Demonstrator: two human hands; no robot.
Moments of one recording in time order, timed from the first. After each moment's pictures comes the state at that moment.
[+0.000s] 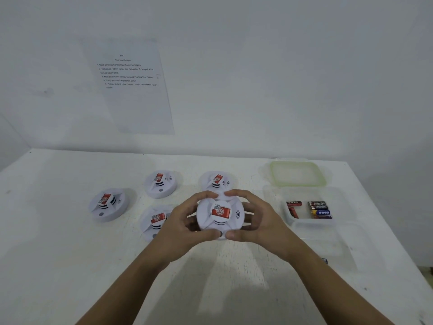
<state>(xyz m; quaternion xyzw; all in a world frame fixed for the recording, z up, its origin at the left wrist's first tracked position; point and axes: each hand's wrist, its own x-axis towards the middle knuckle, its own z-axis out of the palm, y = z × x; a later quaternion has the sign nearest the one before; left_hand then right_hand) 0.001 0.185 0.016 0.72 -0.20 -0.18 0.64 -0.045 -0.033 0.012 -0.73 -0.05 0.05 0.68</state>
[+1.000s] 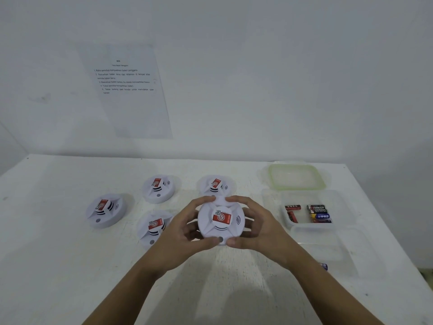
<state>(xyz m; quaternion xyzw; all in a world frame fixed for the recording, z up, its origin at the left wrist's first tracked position) 0.002 0.182 0.012 0.73 -0.21 -0.19 0.62 -0.045 -0.036 0.004 -0.72 -0.04 0.05 0.69</state>
